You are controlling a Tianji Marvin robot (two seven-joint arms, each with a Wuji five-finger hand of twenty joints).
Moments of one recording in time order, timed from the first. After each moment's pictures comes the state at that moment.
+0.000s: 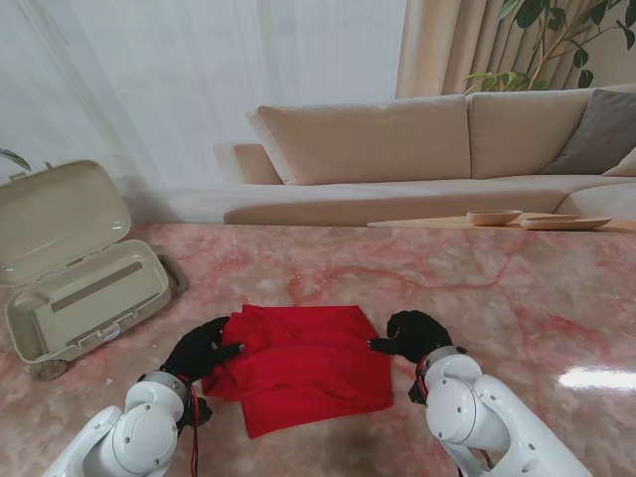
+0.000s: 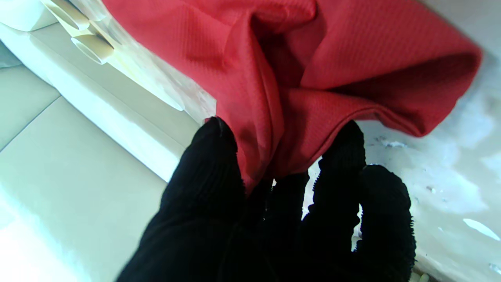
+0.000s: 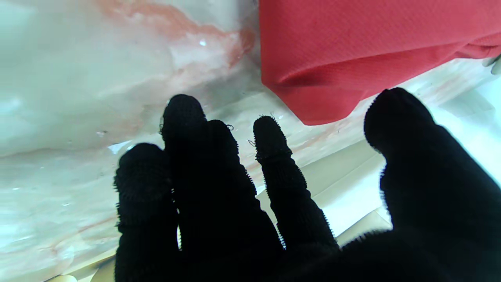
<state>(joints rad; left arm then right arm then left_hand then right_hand) 1.83 -1.14 -1.25 -1.78 0.45 0.26 0.06 -1.69 -1.10 1.17 -1.73 -0.69 0.38 0.06 1.17 -0.18 0.00 -0.06 0.41 0.30 0.20 0.30 0.63 0.25 0.61 0.75 0.75 0.34 0.87 1.10 0.27 0.36 1.36 1.13 0.54 -0.49 0.59 -0.06 0.78 0.27 0.37 0.76 0.74 0.40 0.58 0.67 0.93 0.33 0.91 0.77 0.61 0.36 1.49 0.87</state>
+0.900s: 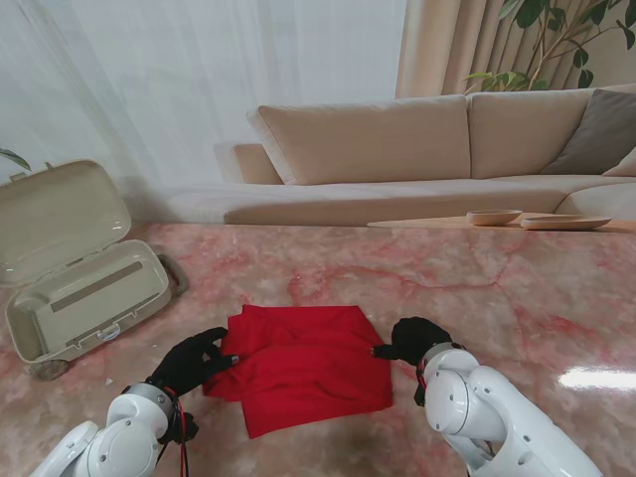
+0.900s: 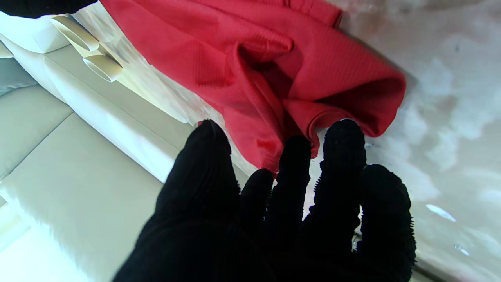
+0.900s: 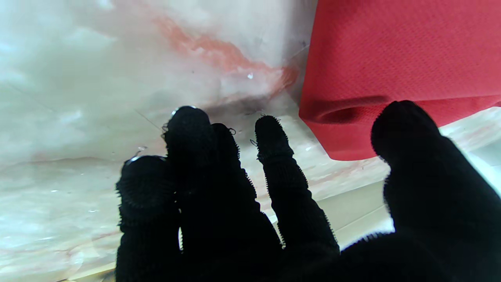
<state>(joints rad) 1.93 -1.11 -1.32 -1.88 0.48 0.24 -0.02 -1.63 -1.06 1.12 -1.72 -0.77 0.48 0.21 1.15 -0.15 0.00 -0.06 0.42 0.30 0.17 0.30 0.63 0.26 0.59 0.69 0.73 0.35 0.84 1.09 0.26 0.37 1.35 1.13 0.51 -0.43 0.55 -0.05 0.78 0.26 0.37 0.76 0.69 0.41 0.65 0.83 0.92 0.30 1.05 0.87 0.61 0.34 1.57 0.90</state>
